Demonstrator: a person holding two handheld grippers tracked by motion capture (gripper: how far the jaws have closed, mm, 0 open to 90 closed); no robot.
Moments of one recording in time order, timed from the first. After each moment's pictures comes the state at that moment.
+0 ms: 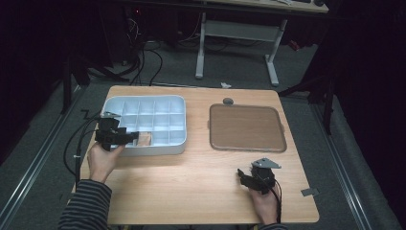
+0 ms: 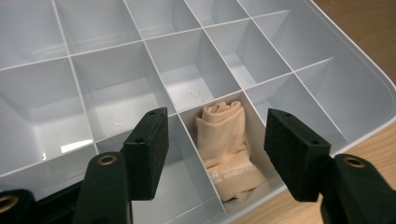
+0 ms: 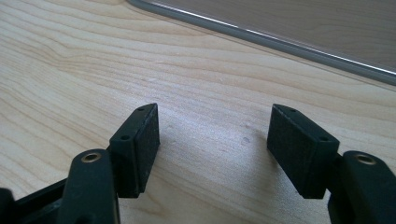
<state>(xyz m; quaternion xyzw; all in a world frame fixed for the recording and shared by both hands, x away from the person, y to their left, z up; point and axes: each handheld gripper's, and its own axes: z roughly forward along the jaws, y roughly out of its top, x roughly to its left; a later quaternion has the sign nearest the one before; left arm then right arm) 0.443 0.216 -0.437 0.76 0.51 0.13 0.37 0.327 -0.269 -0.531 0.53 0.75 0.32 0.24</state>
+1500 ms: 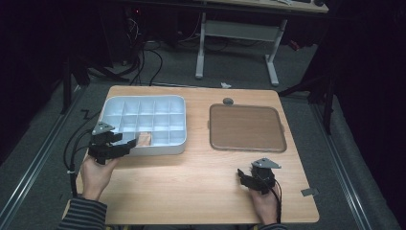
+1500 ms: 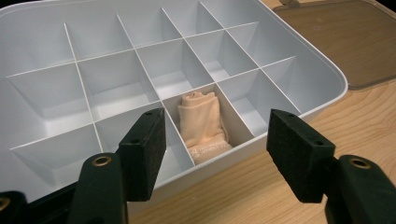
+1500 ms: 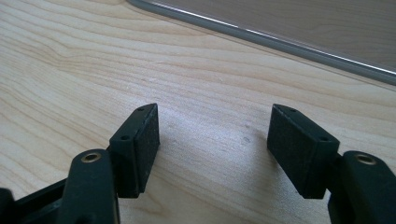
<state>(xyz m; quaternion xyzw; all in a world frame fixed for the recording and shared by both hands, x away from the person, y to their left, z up) 0.391 0.217 -0.429 0.76 0.48 0.18 0.41 0.327 -0.269 -0.531 0.53 0.75 0.32 0.24</state>
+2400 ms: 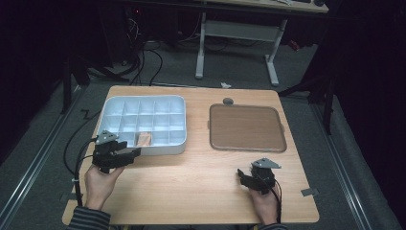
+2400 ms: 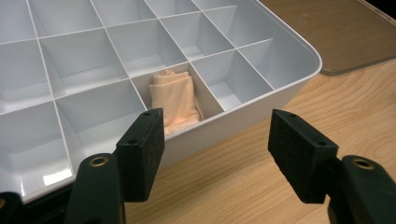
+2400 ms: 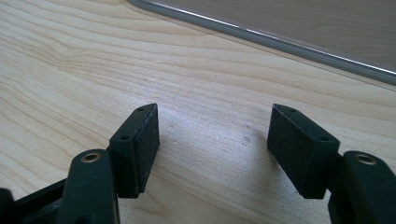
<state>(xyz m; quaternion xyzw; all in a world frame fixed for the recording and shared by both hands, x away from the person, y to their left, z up) 0.374 0.208 -0.443 0.76 0.47 0.16 0.42 0.327 -0.269 -0.531 0.53 0.75 0.32 0.24</state>
